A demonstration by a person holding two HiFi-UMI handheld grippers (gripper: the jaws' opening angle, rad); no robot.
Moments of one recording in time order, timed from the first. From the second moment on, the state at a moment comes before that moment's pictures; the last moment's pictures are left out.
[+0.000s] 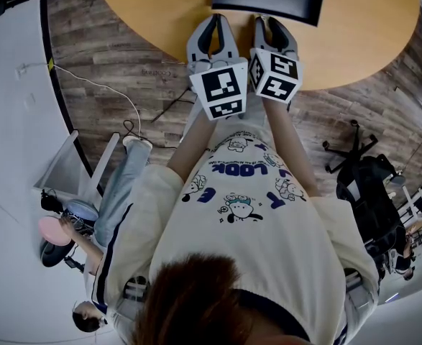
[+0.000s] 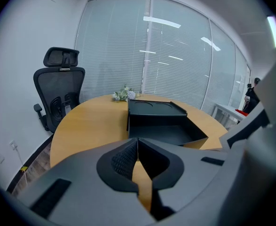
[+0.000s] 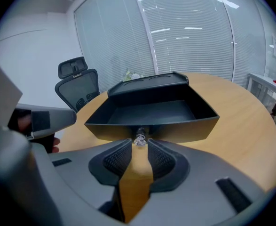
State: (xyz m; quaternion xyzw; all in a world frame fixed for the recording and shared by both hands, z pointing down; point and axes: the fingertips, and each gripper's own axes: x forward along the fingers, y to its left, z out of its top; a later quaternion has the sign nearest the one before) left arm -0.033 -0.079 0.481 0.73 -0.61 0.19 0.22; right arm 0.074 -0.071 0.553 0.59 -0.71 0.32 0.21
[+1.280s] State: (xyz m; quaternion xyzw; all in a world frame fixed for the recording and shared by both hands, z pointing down) left arm -0.020 -0.112 0.288 0.79 -0.61 0.06 0.07; right arm 0.092 -0.110 0.306 0.64 -0.76 0.09 0.03
